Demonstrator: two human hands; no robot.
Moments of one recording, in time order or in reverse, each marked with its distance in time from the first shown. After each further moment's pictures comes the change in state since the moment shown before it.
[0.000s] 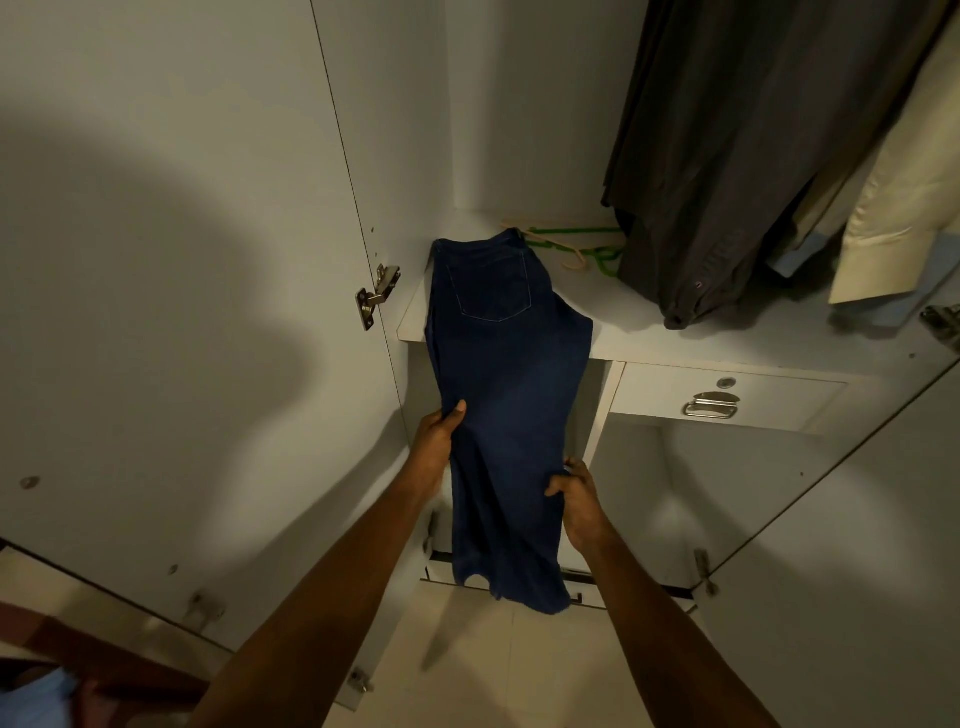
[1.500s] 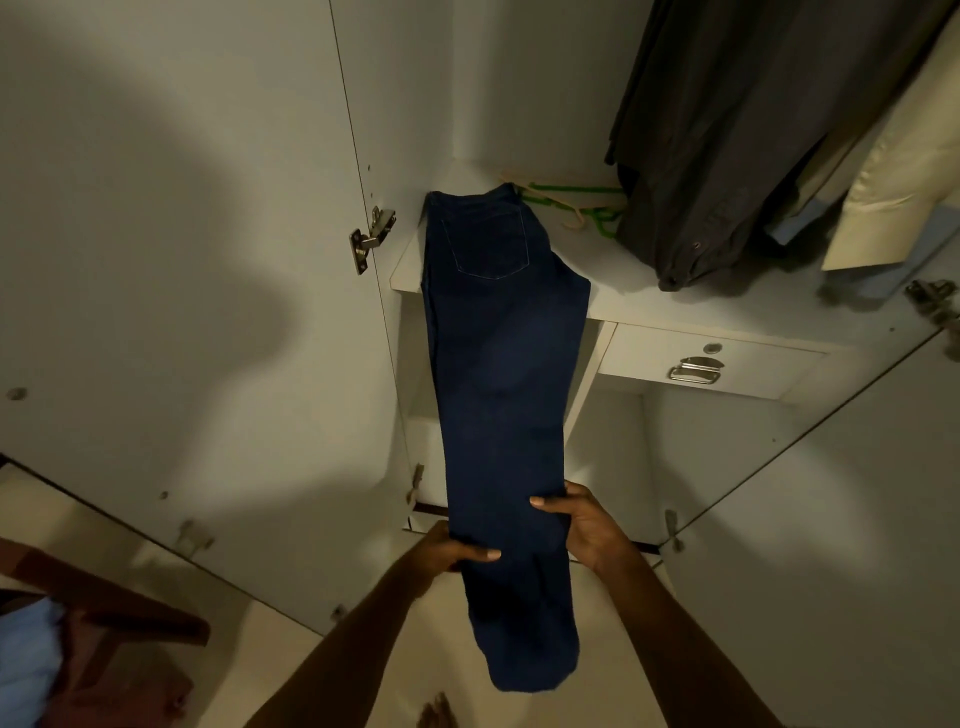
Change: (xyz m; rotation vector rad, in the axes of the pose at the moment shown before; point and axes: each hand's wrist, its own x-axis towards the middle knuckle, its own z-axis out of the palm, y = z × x) left_hand -0.123 -0.152 -0.025 0.357 -0.292 -0.407; right_hand -0.074 0.027 -0.052 -0.035 -0.304 0.195
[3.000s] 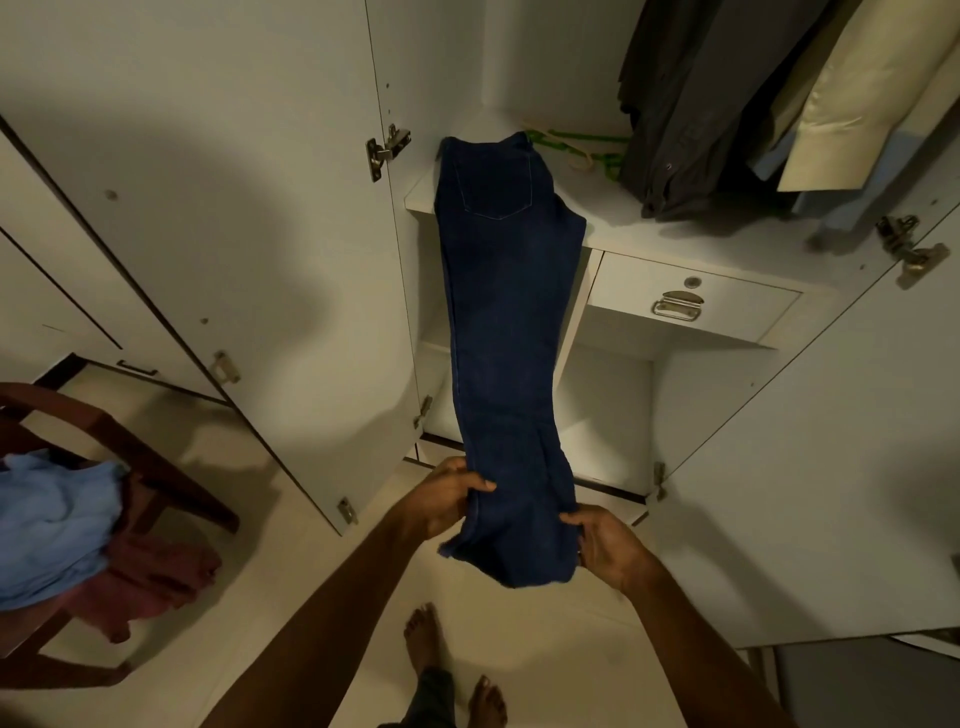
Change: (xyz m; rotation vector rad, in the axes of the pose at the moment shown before) left_hand -0.085 -0.026 0.112 -0.383 0.046 0.057; right_hand -0.159 0.074 -0.081 -0.065 0.056 0.266
